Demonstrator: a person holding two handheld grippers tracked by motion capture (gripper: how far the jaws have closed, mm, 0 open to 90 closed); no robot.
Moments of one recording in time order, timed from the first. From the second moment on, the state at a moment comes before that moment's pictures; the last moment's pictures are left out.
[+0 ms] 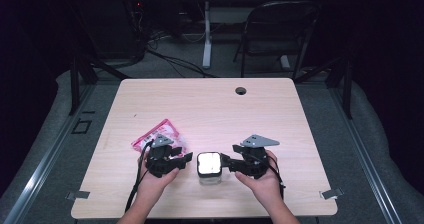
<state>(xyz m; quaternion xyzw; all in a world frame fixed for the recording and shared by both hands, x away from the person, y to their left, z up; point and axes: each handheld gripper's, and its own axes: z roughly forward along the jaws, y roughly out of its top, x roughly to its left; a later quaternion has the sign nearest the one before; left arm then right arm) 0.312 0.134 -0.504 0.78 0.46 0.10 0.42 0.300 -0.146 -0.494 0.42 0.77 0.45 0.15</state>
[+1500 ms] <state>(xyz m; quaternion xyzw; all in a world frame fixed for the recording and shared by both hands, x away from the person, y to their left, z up) 0.300 0.131 -0.509 0.81 0.41 0.10 0.41 0.293 -0.142 -0.505 0.42 0.78 0.44 0.14</state>
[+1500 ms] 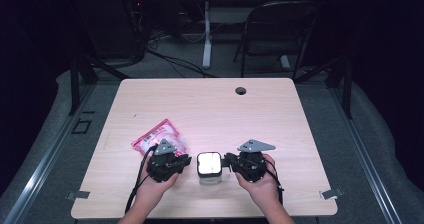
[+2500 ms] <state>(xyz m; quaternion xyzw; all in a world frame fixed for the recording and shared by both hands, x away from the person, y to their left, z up) 0.283 0.117 -0.516 0.85 0.35 0.06 0.38 0.291 -0.139 -0.510 0.42 0.78 0.44 0.14</state>
